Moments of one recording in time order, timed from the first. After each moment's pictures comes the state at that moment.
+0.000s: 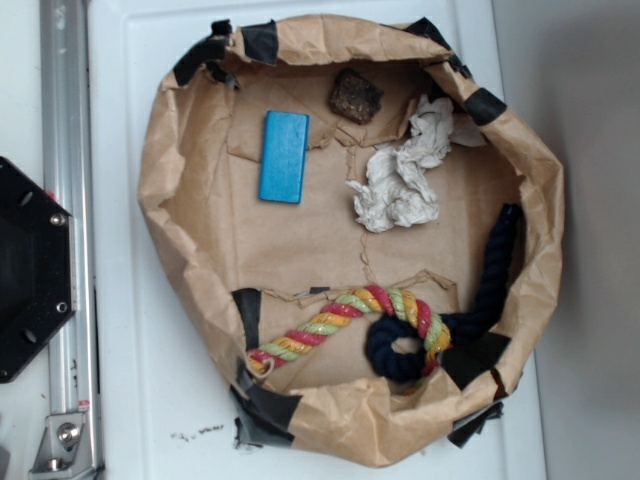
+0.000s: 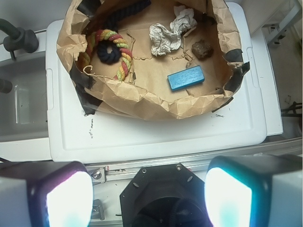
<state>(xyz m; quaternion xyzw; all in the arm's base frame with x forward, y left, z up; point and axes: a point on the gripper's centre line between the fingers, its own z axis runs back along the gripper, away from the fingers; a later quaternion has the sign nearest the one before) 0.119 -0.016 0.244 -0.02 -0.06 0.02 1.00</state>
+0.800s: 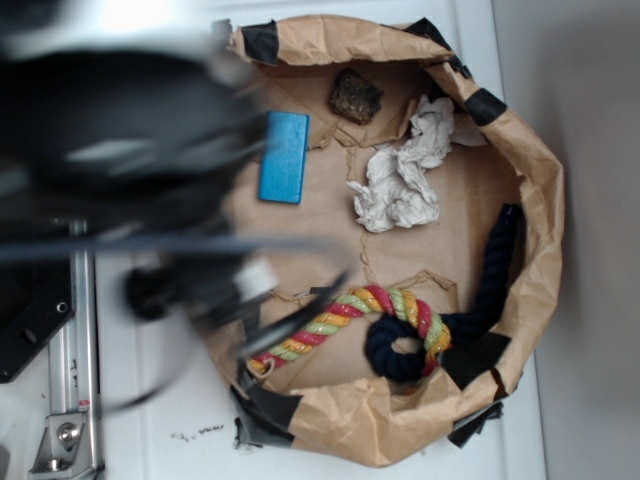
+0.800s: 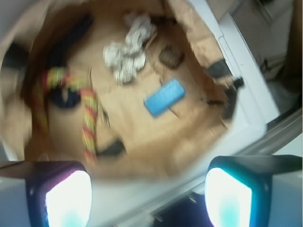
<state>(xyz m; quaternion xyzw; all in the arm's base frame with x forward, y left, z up) 0.213 0.003 0.191 0.01 -0.01 0.26 0.97</state>
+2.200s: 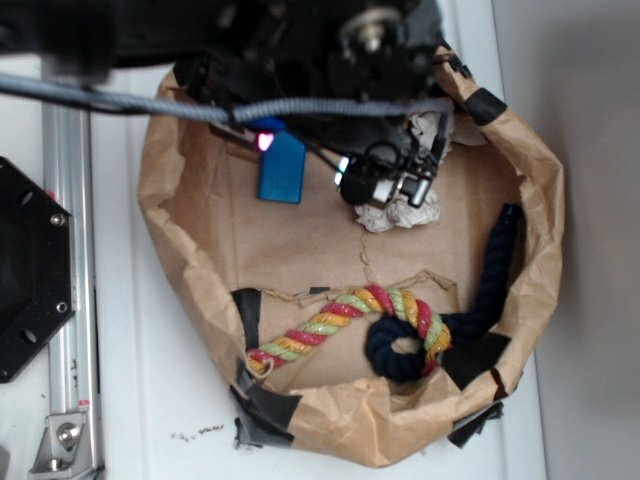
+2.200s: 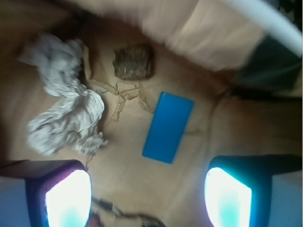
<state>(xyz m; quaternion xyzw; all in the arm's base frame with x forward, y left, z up) 0.248 0.034 0.093 0.00 0.03 0.51 0.86</state>
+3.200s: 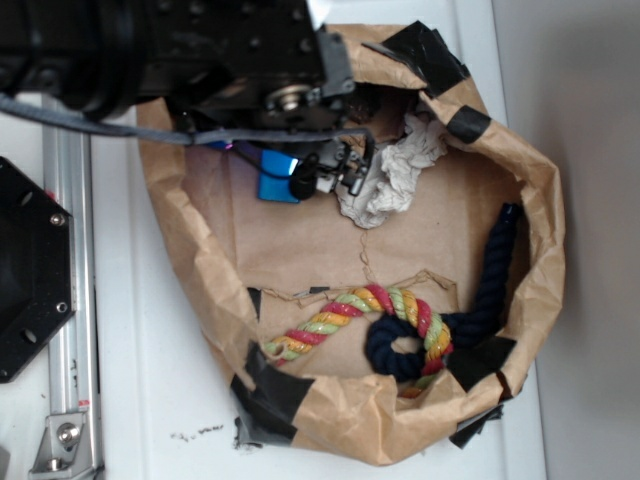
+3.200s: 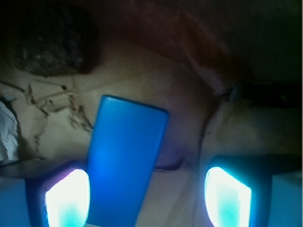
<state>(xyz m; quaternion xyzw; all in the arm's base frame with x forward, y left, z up) 0.216 0.062 0.039 0.04 0.01 0.52 0.85</state>
